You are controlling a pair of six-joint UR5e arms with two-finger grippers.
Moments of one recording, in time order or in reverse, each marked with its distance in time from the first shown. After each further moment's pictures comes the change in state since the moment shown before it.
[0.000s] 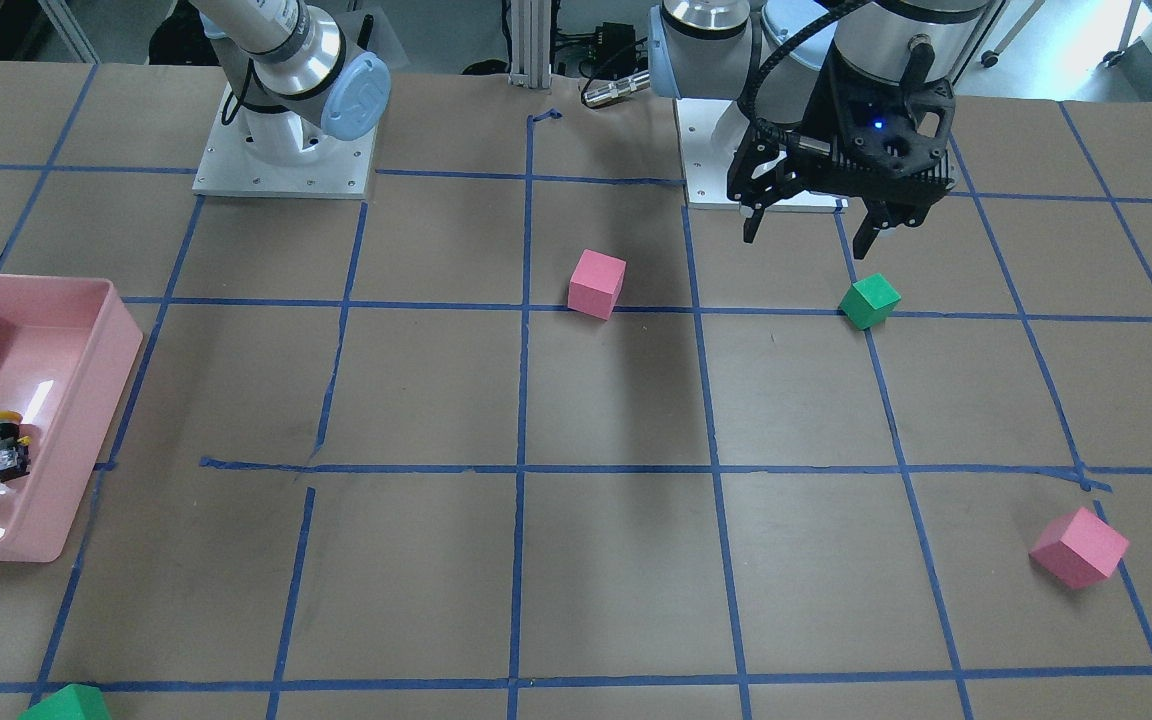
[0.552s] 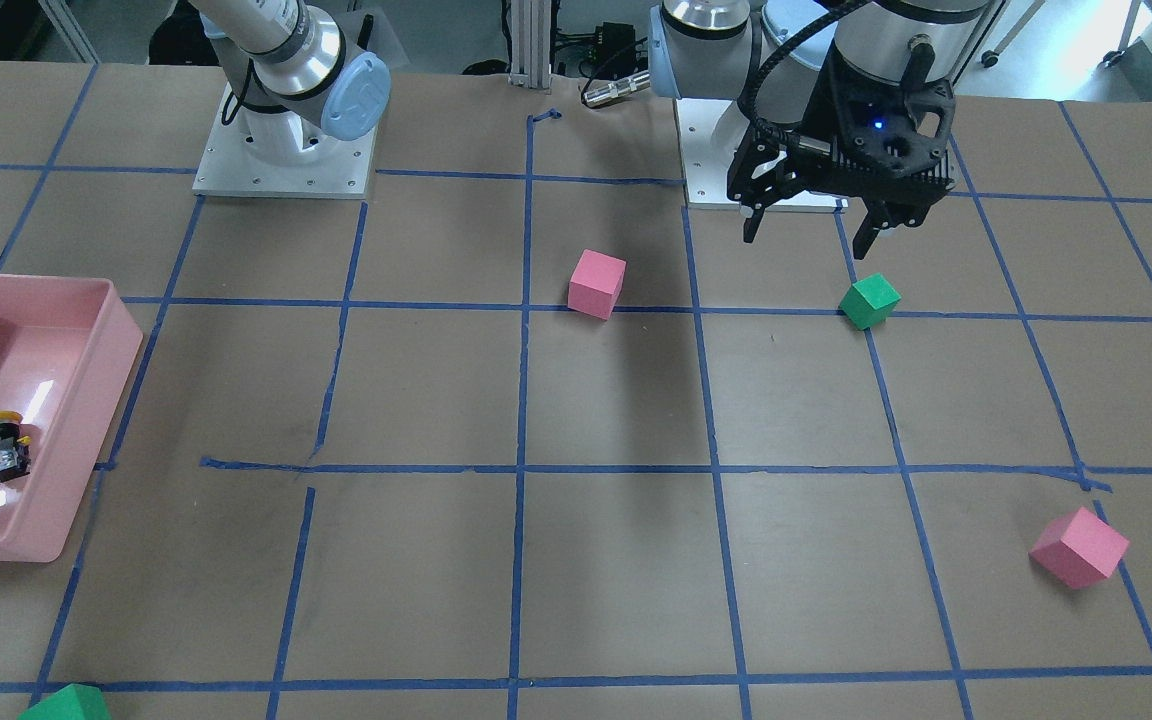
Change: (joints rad) left arm 0.001 0.000 0.000 0.000 -0.001 0.001; right arm 0.000 0.002 0.001 -0.028 0.030 -0.137
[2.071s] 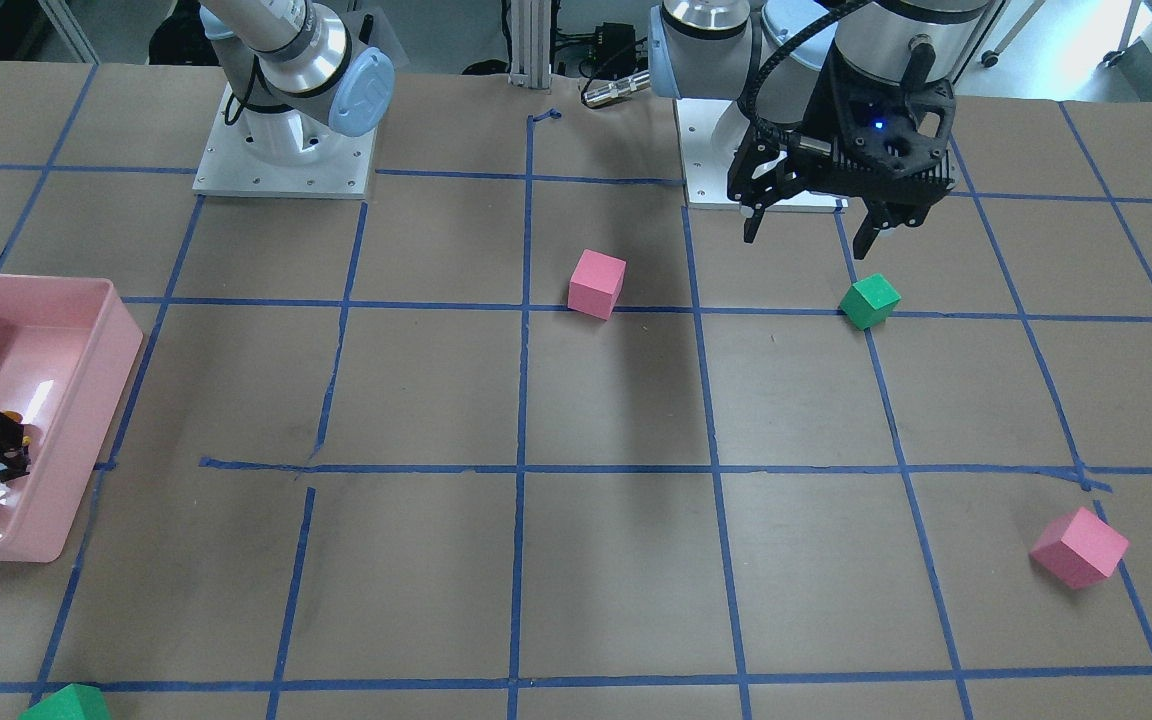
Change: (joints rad) left arm 0.000 0.000 0.000 0.000 0.000 -0.001; right arm 0.056 0.003 0.007 0.007 0.014 0.279
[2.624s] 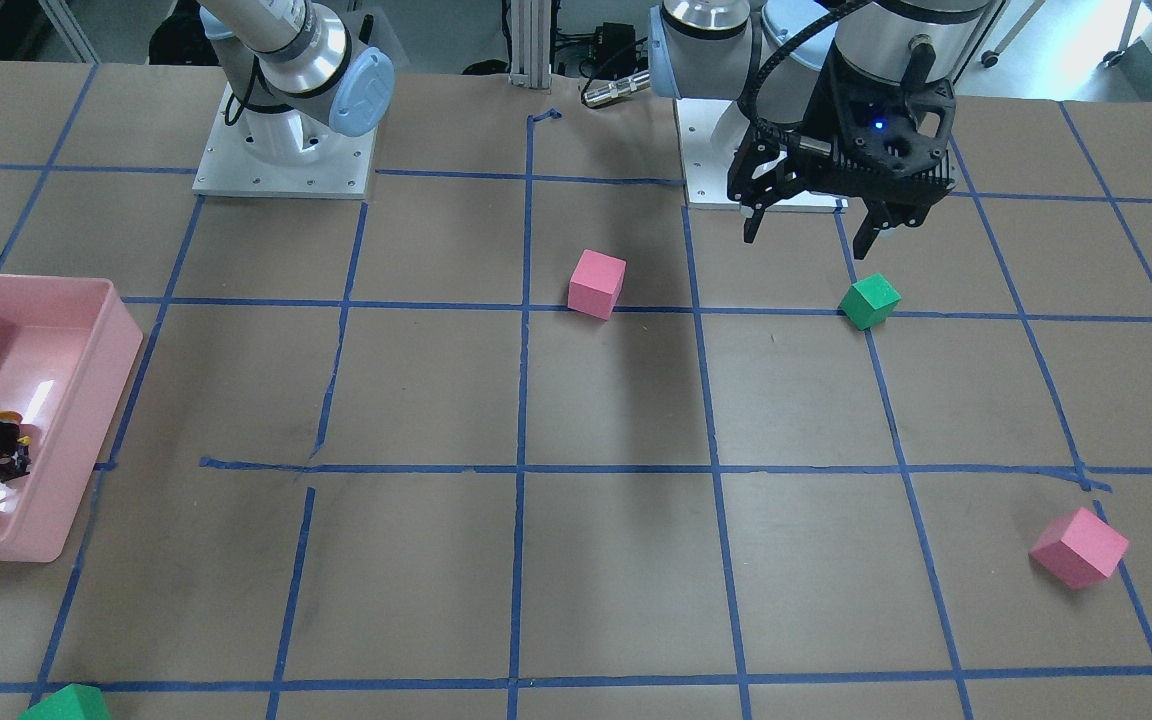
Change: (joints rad) left arm 0.000 0.000 0.000 0.000 0.000 0.000; right arm 0.001 0.006 -0.002 -0.037 0.001 0.004
